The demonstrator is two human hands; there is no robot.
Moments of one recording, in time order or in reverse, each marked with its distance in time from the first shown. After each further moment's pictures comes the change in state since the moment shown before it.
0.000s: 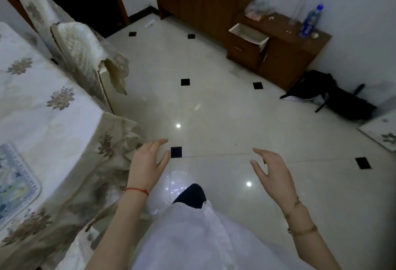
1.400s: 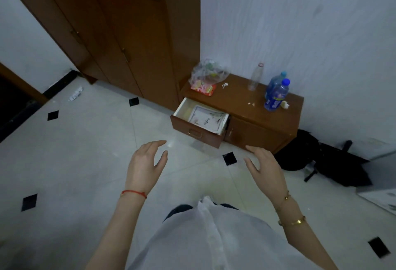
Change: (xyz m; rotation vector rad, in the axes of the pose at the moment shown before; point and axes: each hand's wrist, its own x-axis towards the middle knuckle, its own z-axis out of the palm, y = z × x) left_hand 0.899 0.203 0.220 -0.077 -0.045 0.247; right_hand 0.824 0.276 -0.075 -0.013 0.160 0.197
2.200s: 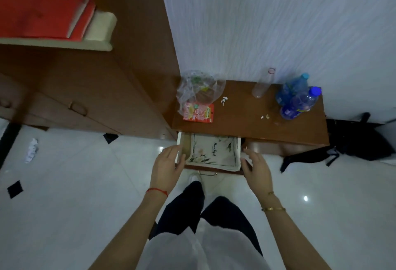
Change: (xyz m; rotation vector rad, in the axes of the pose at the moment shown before) left_hand 0.398 -0.126 0.159 -0.122 -0.341 0.237; right_hand 0.311 0.024 0.202 0.114 0.055 0.551
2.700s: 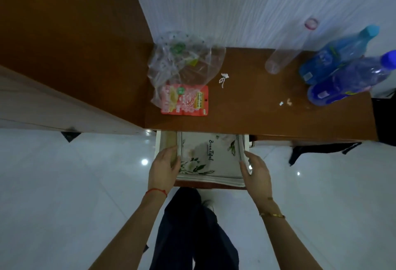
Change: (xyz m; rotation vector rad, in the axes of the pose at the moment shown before) left_hand 0.076 -0.159 0.221 -0.099 -0.225 -0.229; right_hand 0.100 0.135 0.174 -0.011 0.001 0.186
